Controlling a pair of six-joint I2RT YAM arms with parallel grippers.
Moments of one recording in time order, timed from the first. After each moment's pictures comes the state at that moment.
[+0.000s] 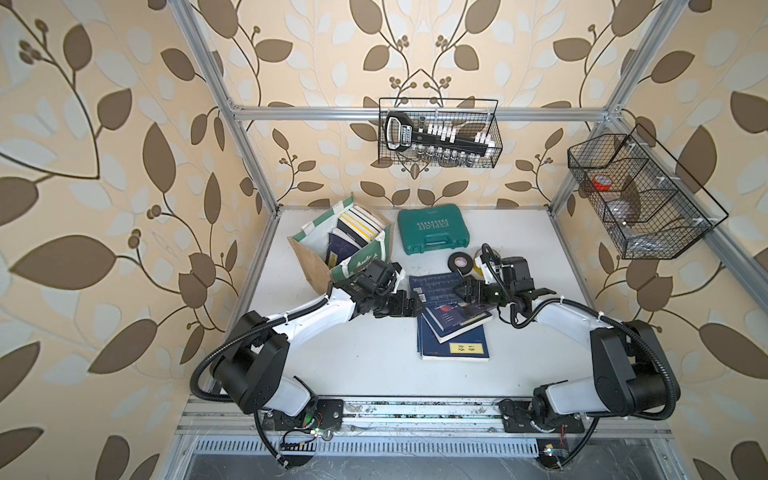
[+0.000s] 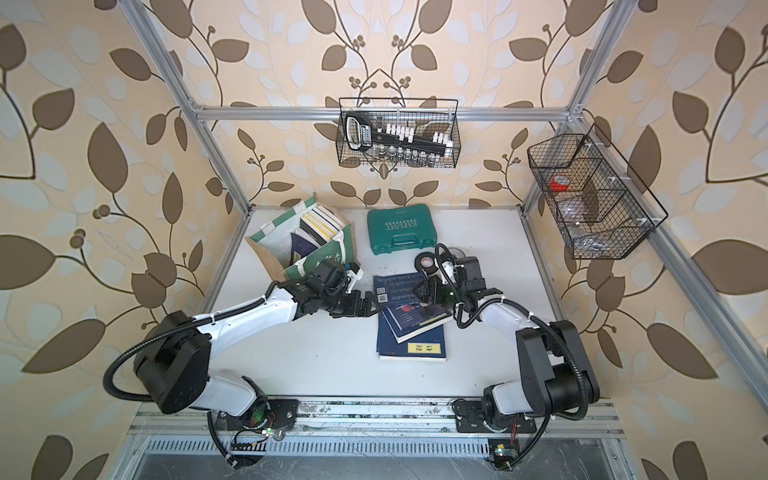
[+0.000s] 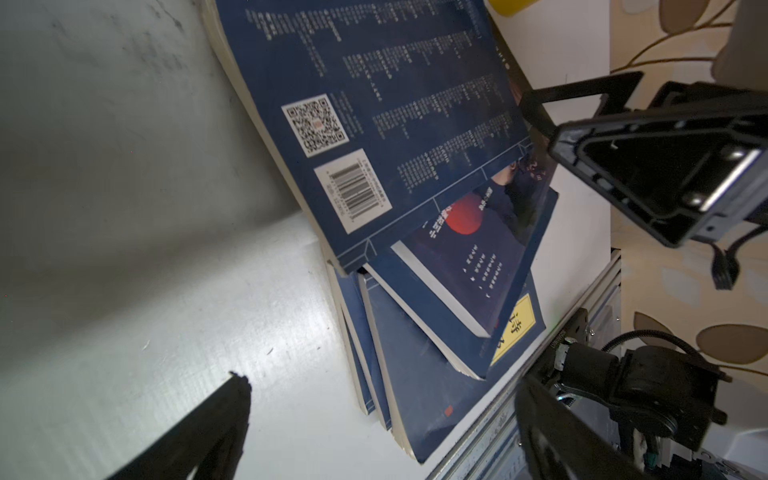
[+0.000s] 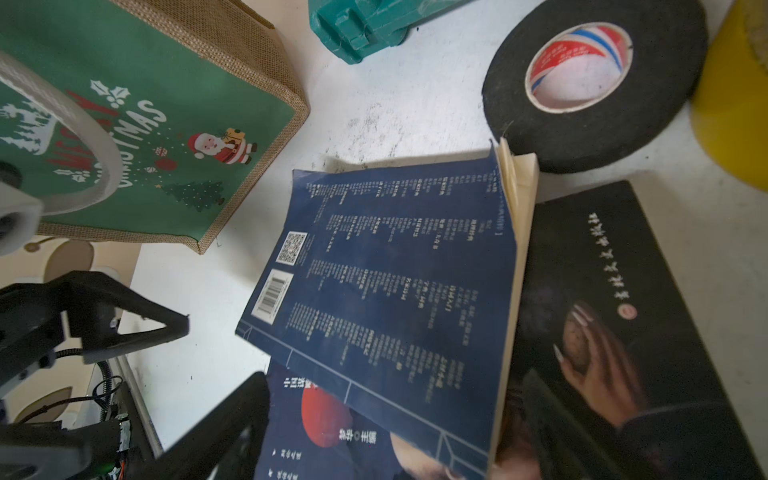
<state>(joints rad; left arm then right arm) -0.62 1.50 0.90 -0.33 0.41 -0.63 0.19 1.43 0.68 -0.06 -0.49 0.33</state>
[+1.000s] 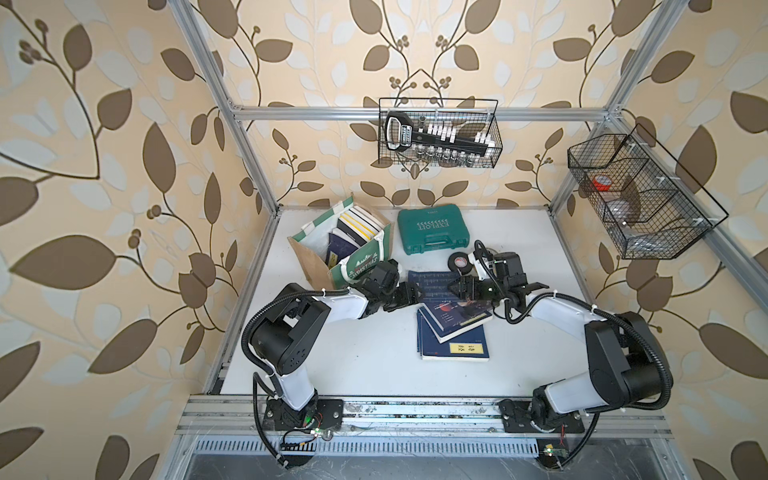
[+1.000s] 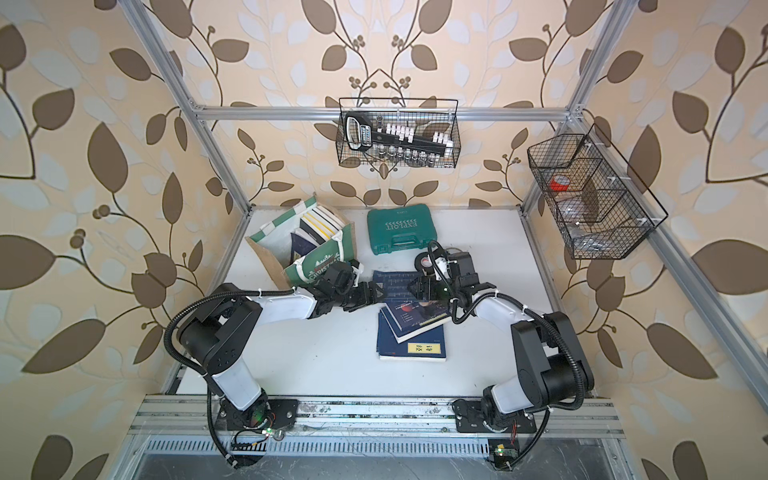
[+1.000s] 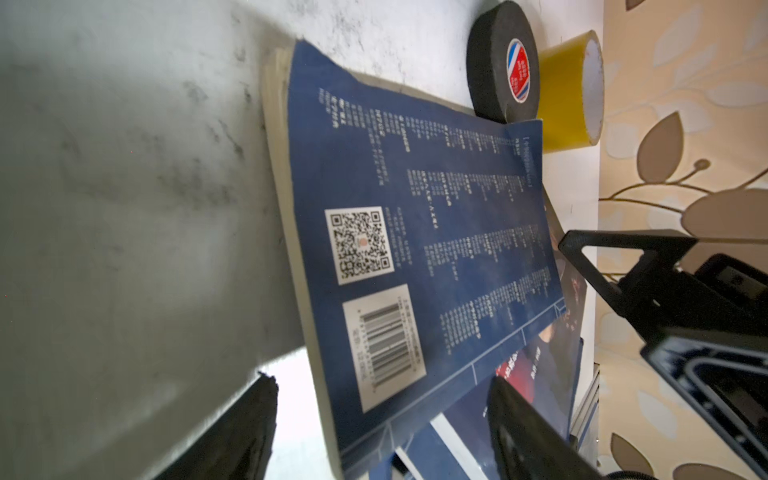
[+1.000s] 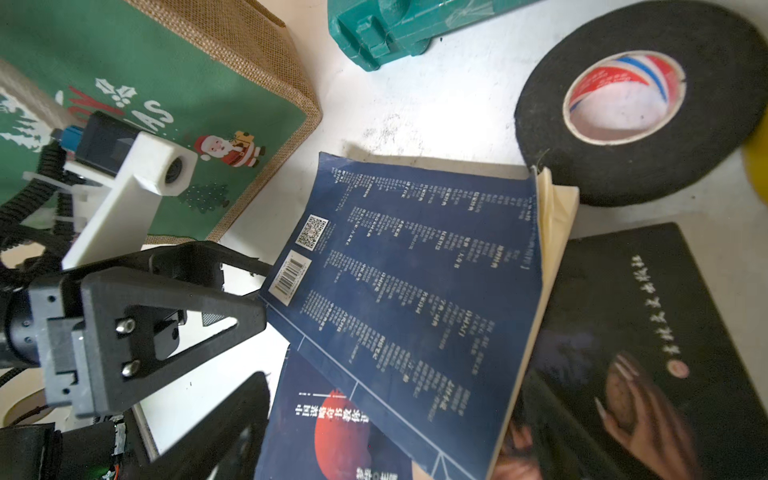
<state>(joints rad) -0.58 1.73 0.83 0.15 0.35 -0.85 0.25 1.49 0.75 -0.06 -0.46 0.33</state>
